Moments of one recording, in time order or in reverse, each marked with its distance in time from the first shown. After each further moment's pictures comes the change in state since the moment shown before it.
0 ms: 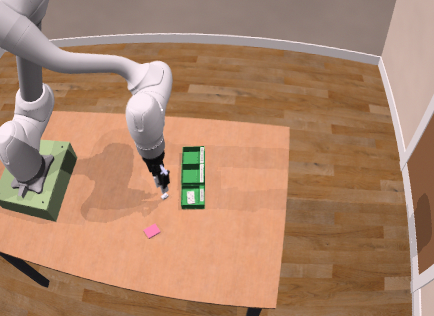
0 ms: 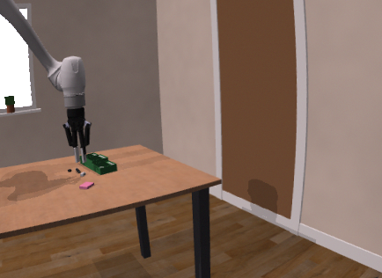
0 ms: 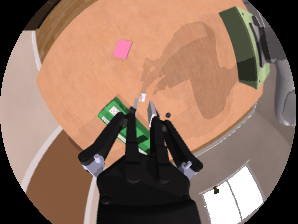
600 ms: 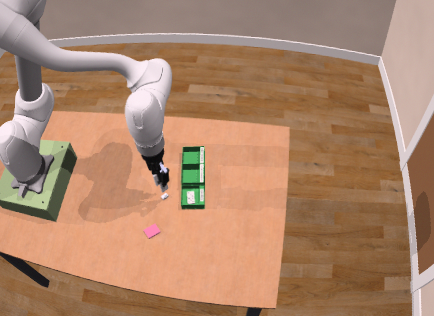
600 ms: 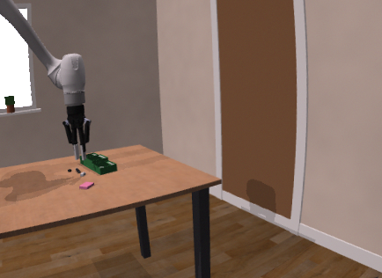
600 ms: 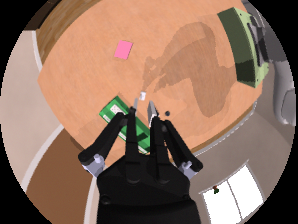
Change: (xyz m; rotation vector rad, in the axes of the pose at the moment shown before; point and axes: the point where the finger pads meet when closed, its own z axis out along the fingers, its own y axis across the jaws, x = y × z) arm 0.000 0.000 -0.011 0.000 0.000 0.000
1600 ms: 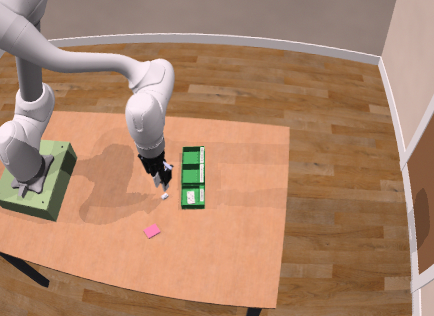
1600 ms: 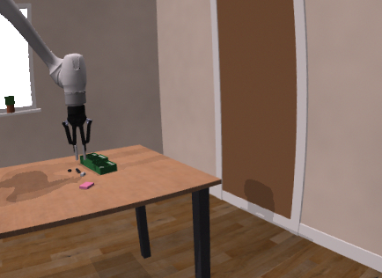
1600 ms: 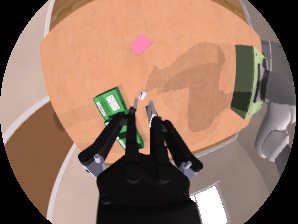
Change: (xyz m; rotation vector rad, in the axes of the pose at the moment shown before) arm -0.001 -0.001 0.000 -0.017 -0.016 -0.335
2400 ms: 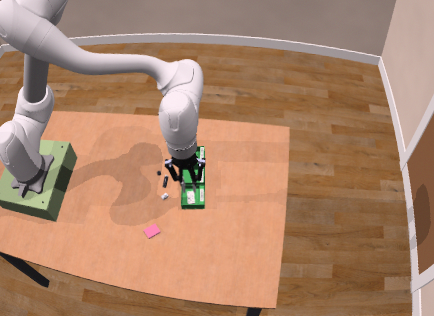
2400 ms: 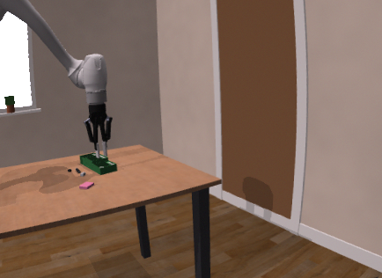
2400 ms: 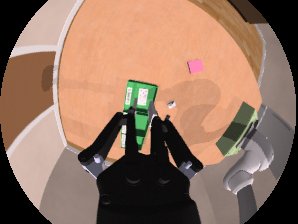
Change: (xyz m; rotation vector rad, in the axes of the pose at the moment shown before) arm -0.040 -0.088 0.005 0.009 0.022 -0.523
